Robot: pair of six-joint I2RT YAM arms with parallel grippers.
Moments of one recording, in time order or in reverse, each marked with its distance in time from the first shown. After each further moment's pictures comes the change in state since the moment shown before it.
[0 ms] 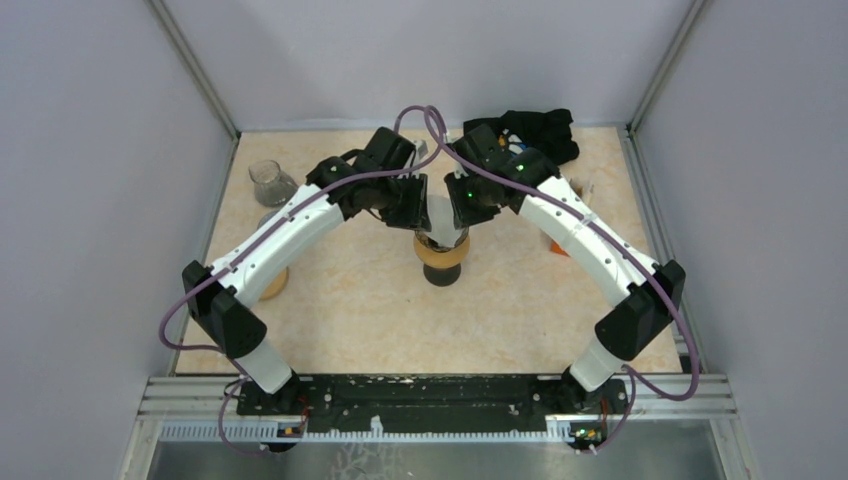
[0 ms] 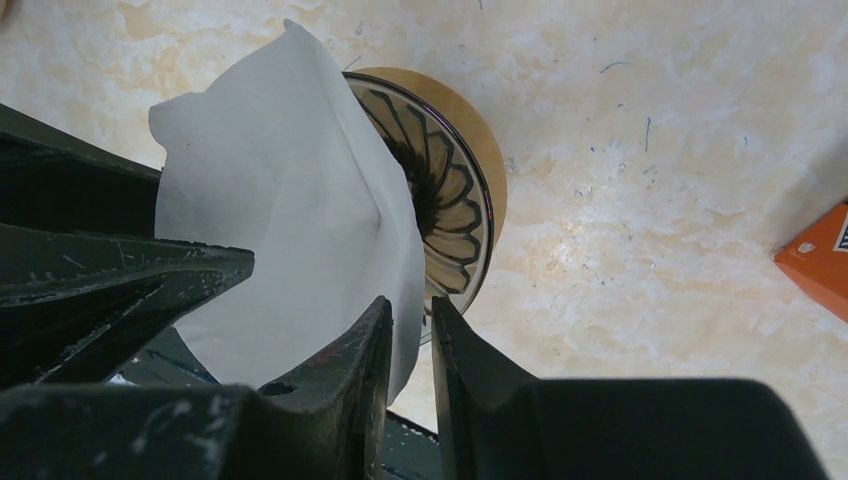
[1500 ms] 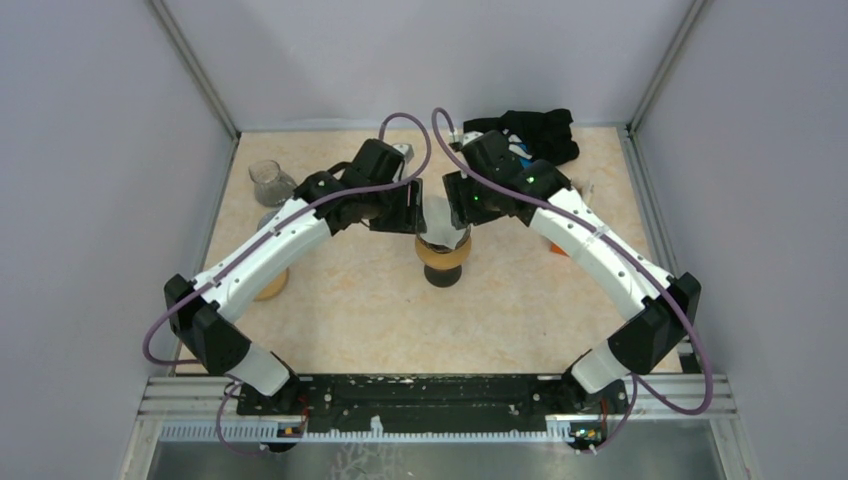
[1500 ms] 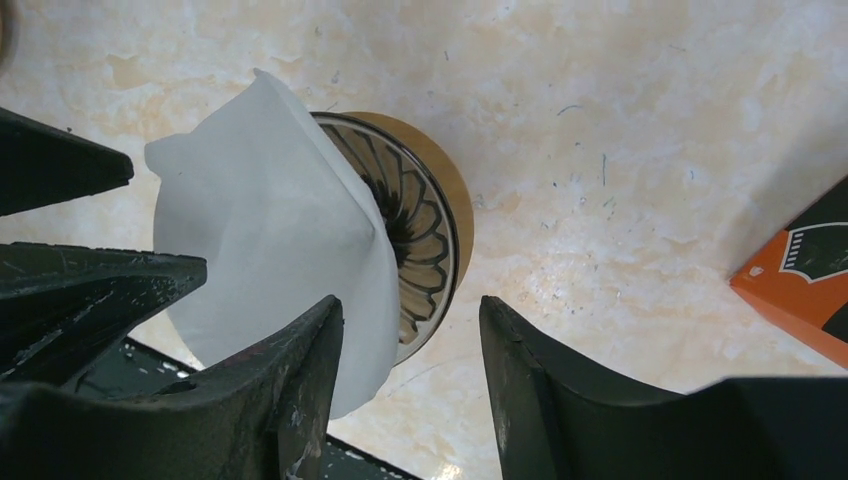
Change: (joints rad) left arm 0.001 -0.111 -0.143 0.089 -0.119 -0.004; right arm 0.000 -0.090 -0.106 0.128 0.066 -0.024
